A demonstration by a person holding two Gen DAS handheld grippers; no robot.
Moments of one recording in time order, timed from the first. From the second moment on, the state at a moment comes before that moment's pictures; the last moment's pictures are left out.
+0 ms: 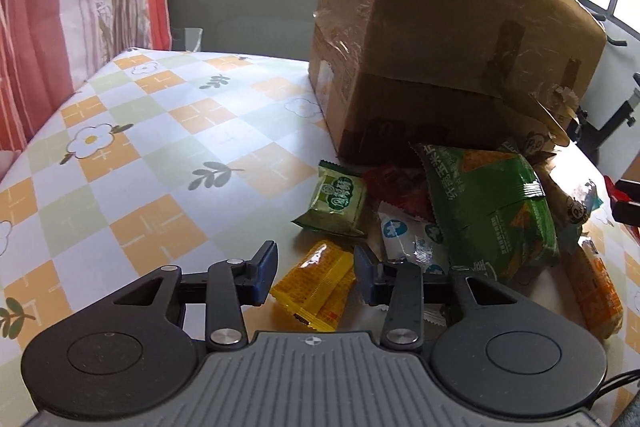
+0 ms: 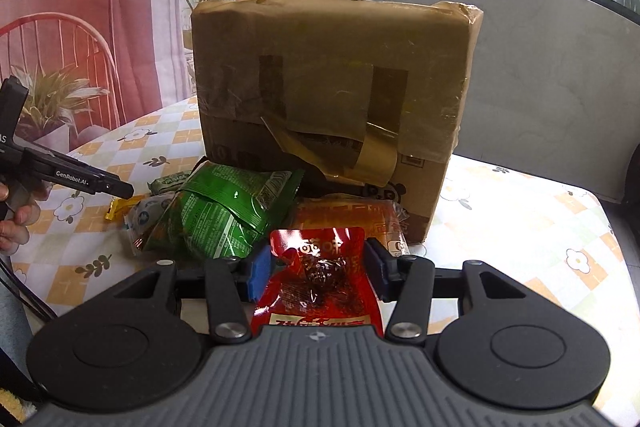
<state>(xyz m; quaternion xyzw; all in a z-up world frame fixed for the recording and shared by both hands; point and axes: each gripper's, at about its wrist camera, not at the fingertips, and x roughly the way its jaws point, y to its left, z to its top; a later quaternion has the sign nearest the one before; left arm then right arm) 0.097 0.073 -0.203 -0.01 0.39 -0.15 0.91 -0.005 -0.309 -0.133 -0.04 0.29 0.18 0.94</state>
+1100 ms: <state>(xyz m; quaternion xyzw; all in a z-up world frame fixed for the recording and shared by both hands) 0.083 0.086 -0.188 0.00 0.35 -0.15 0.92 -0.007 -0.298 -0.116 -0.03 0.26 0.20 0.95</state>
